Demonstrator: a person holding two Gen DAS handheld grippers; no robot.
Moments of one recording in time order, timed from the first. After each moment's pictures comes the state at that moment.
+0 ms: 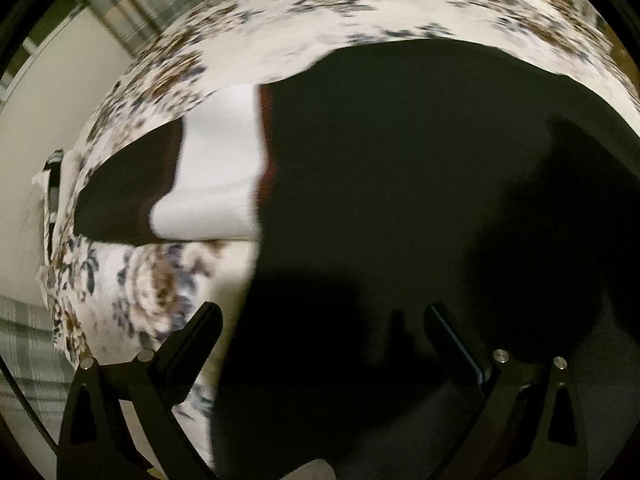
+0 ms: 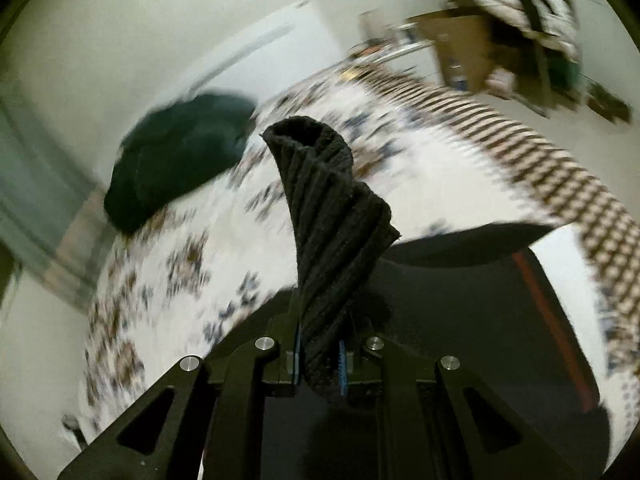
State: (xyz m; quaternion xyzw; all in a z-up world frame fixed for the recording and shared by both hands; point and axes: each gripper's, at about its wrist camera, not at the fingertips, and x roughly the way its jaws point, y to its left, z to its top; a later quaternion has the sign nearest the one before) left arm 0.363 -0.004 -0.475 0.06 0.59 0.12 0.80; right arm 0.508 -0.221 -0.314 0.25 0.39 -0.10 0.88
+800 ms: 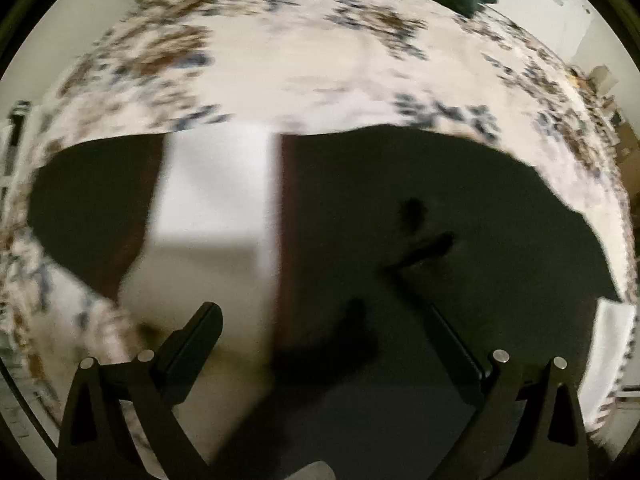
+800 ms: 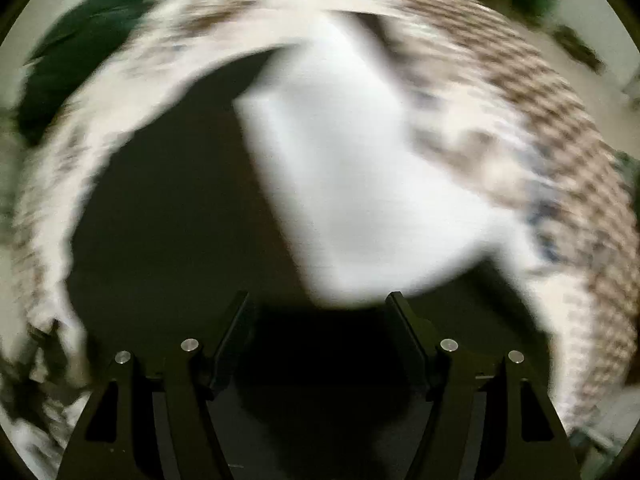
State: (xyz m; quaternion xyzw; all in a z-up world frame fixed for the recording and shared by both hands) left arm 0.468 0.040 -0.465 -0.11 0.60 0.08 0.79; right arm 0.368 -0.341 -0.464 0.24 0.61 -0.20 0.73
